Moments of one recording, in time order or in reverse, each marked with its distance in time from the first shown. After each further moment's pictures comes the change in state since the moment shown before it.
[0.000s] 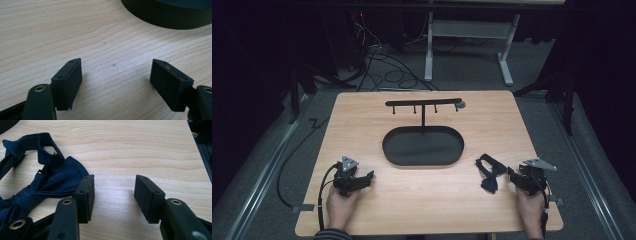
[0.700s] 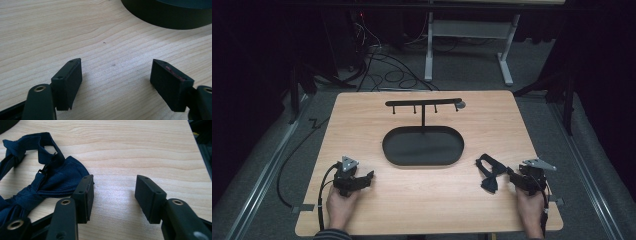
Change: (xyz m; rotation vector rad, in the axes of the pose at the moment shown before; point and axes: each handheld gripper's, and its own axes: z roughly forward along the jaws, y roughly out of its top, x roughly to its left) left arm 0.000 0.000 0.000 0.001 0.000 0.000; right arm 0.000 0.000 0.001 -0.005 0.004 -0.002
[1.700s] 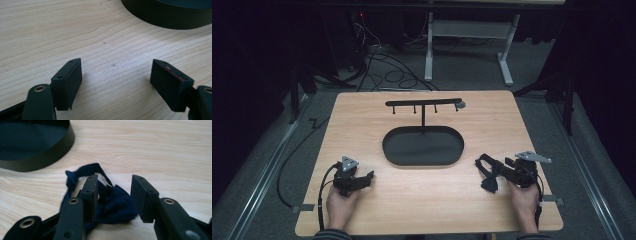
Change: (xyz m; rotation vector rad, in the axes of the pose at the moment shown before) left arm 0.000 0.000 0.000 0.003 0.000 0.001; right arm 0.028 0.030 -0.009 -0.051 0.170 -0.017
